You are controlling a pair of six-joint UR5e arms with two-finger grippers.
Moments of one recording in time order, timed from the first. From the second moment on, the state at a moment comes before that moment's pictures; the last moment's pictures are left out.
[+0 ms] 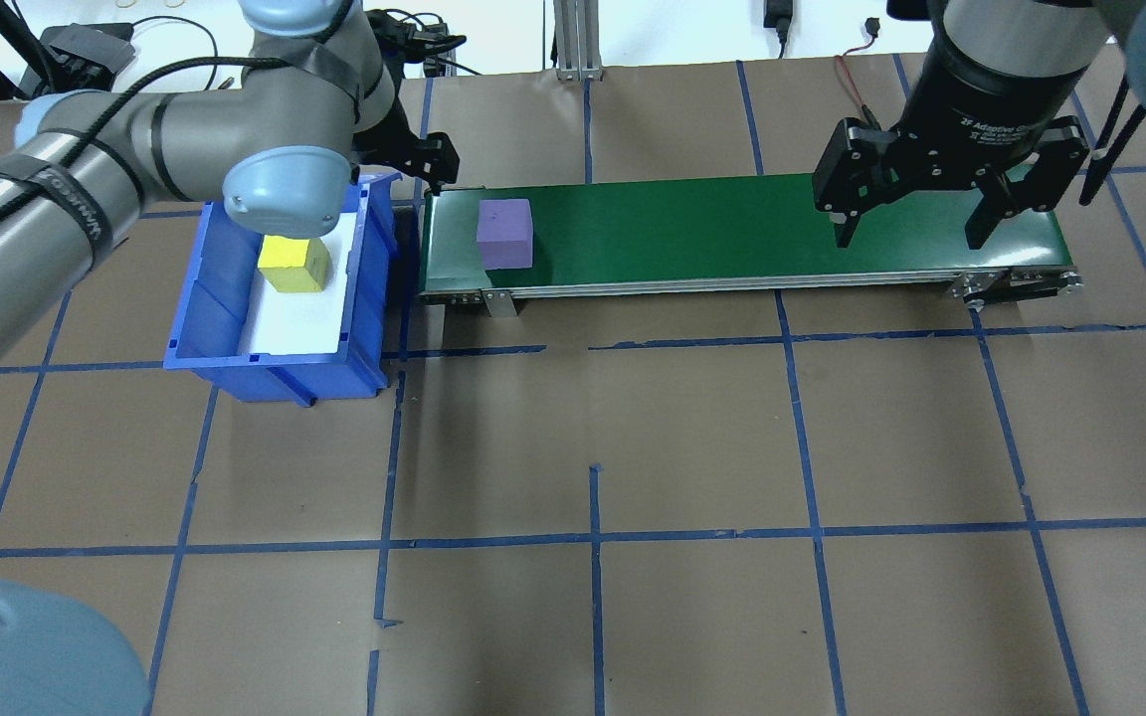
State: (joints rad) left arm -1.61 -1.94 -1.55 -0.97 1.68 0.16; right arm 1.59 -1.62 1.52 -1.44 -1.60 0.11
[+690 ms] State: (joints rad) left arm -1.46 -1.99 -1.58 -0.97 1.67 0.36; right arm 1.59 -1.62 1.52 -1.44 -1.60 0.11
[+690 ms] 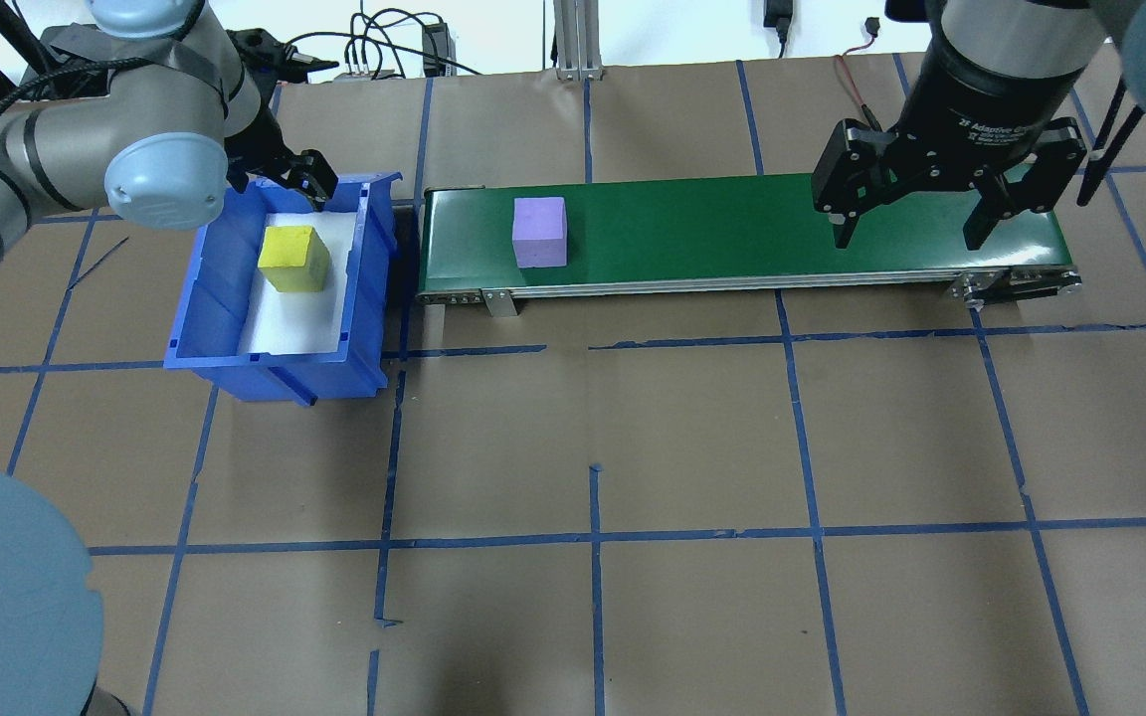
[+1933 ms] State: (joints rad) left arm -1.44 -2.08 -1.60 -0.98 1.72 0.36; right arm 1.58 -1.61 1.52 -1.44 -1.61 0.08
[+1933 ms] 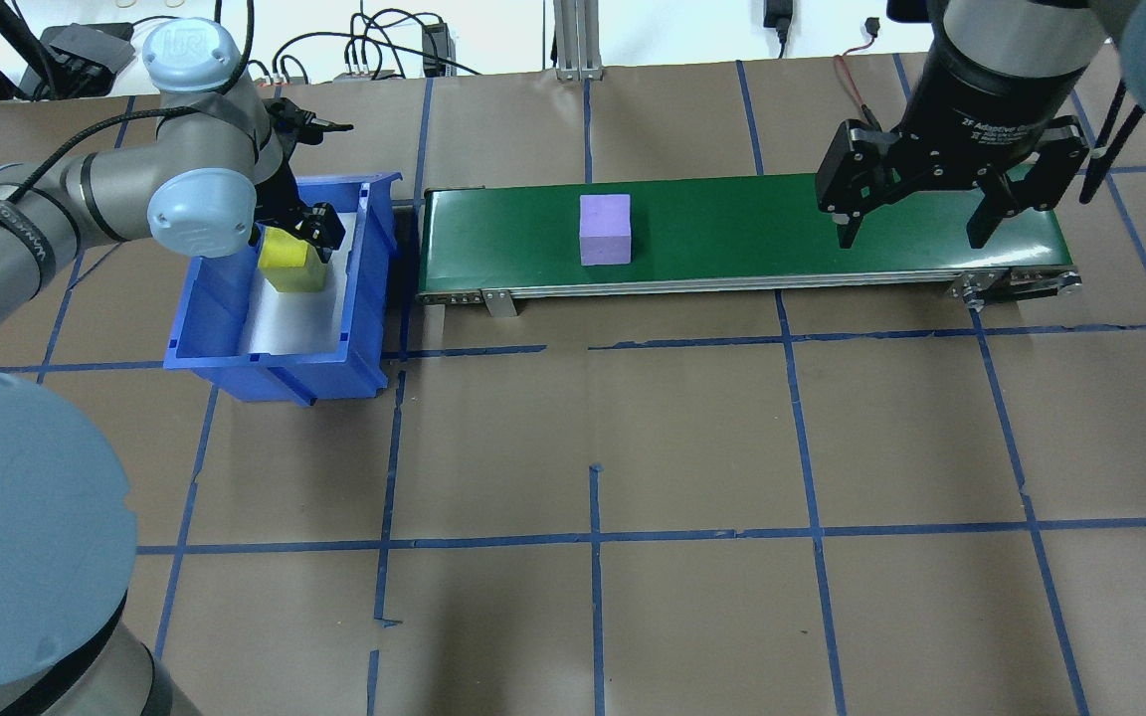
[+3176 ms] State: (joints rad) left arm -1.48 -1.83 -1.58 -1.04 1.52 0.30; right arm 1.54 -1.36 1.61 -1.69 -1.64 -0.07
